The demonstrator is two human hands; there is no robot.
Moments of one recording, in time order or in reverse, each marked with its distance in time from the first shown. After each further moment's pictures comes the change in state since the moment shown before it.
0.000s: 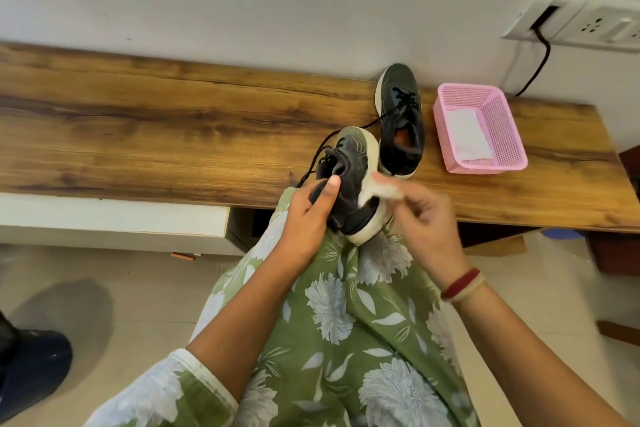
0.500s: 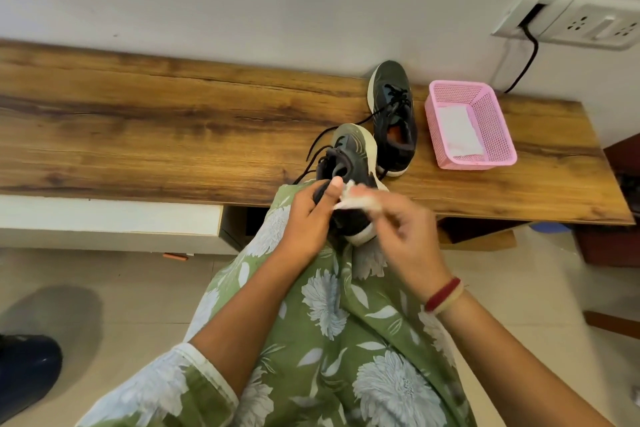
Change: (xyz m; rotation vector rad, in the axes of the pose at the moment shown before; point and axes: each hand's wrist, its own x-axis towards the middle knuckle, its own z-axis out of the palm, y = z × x) left_hand -0.001 -0.003 0.010 0.077 -0.030 0.023; right_hand -0.017 -0.005 0.013 -0.116 -0.020 -0.103
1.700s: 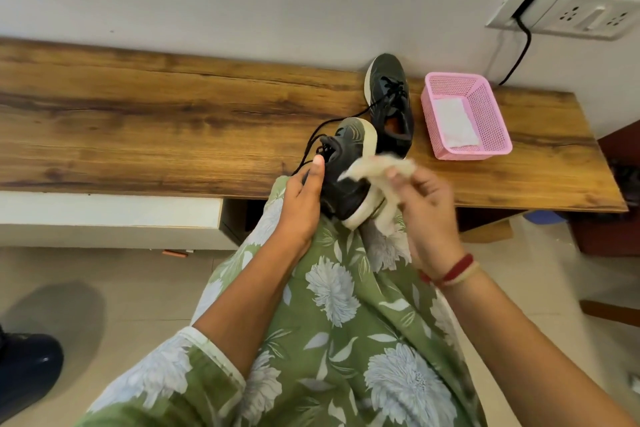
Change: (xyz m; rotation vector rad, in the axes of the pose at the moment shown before) left_hand 0.004 -0.001 -0.004 -0.173 0.117 -0.137; right_hand 0.006 0.000 -0.010 0.414 0.142 0.216
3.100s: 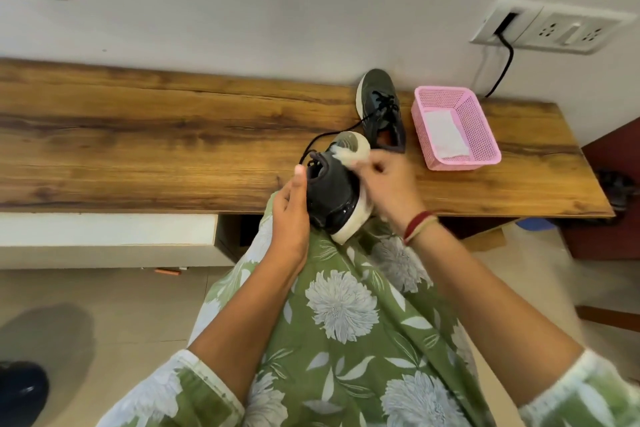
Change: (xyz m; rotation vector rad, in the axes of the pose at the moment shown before) left_hand 0.003 -0.001 0.001 -0.252 0.170 -0.043; right_hand 0.056 0.010 0.025 -0.479 -0.019 0.106
